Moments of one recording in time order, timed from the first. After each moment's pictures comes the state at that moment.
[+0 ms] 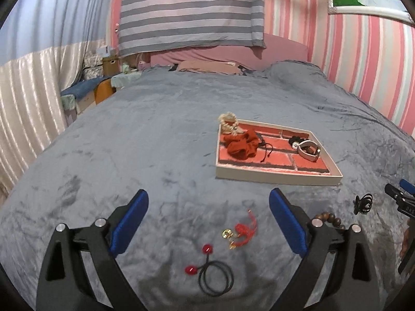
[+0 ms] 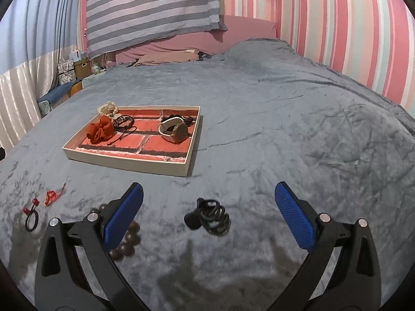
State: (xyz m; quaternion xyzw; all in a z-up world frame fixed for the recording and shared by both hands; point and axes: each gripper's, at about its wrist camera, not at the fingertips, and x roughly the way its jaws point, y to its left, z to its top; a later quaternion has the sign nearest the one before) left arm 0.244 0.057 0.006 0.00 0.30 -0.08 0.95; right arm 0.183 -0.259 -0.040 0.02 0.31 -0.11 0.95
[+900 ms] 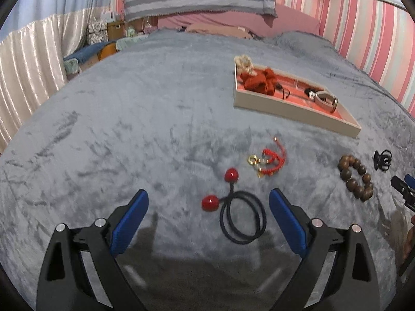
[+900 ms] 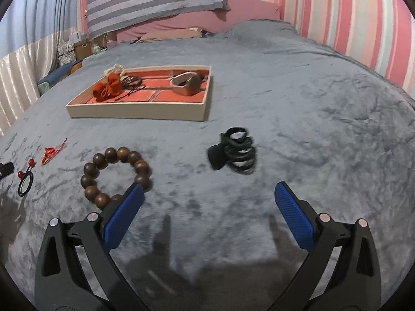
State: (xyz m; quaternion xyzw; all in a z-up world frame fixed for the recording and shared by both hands) left arm 0.228 0.075 -0.084 -0.01 0.40 -0.07 0.91; right arm 0.173 -0.222 -0.103 0.03 0.37 -0.10 0.92
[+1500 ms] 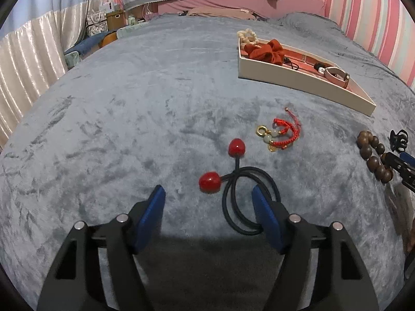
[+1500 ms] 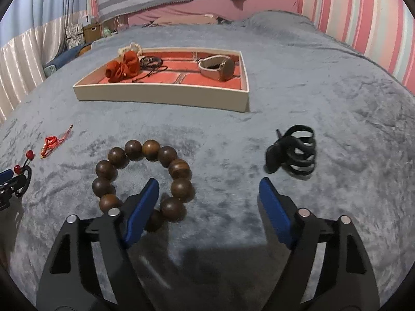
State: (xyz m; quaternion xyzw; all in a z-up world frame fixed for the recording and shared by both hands) left arm 0.235 0.067 -0.115 0.02 0.43 -0.05 0.90; right arm 0.217 -0.186 -0.126 0.01 0.40 -0.07 0.91
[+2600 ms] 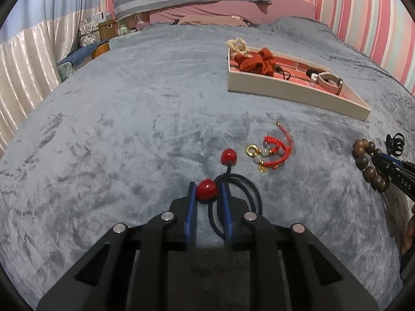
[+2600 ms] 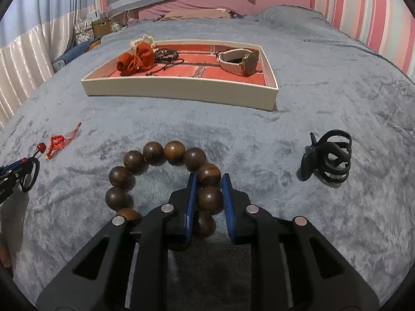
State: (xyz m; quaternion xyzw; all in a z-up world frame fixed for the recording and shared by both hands) left arm 0.251 0.056 -0.108 0.03 0.41 -0.07 0.91; right arm 0.228 -0.175 -0.130 0.02 0.40 -0.04 0.91
